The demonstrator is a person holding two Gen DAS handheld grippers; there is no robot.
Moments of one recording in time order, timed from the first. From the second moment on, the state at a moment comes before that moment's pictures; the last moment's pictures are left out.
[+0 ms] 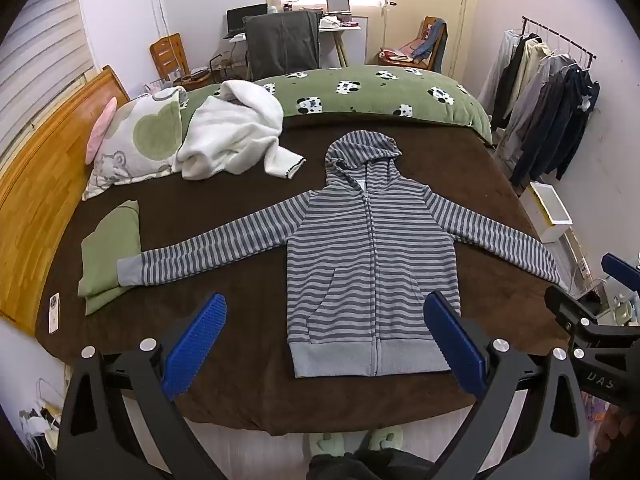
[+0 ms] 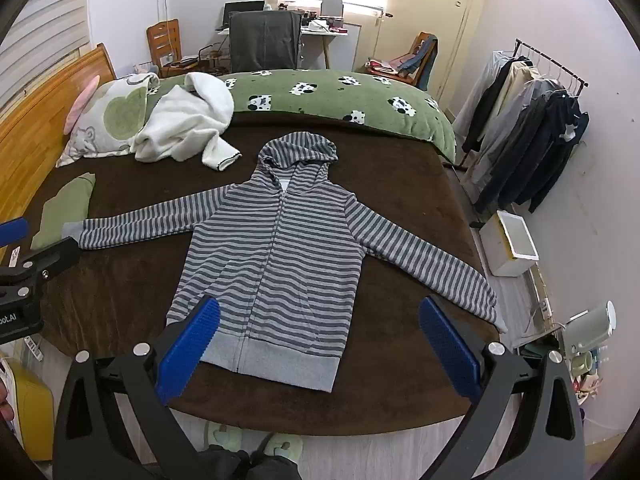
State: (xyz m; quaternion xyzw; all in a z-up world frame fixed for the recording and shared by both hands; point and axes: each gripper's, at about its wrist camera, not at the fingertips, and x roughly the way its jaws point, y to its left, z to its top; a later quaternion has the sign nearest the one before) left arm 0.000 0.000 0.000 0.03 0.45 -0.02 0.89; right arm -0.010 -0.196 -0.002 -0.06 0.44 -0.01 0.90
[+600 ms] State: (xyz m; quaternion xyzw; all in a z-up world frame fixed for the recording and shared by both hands) left arm -0.002 -0.006 0.000 0.02 0.45 -0.02 0.89; right arm -0.007 -0.194 -0.002 -0.06 0.44 -0.01 0.90
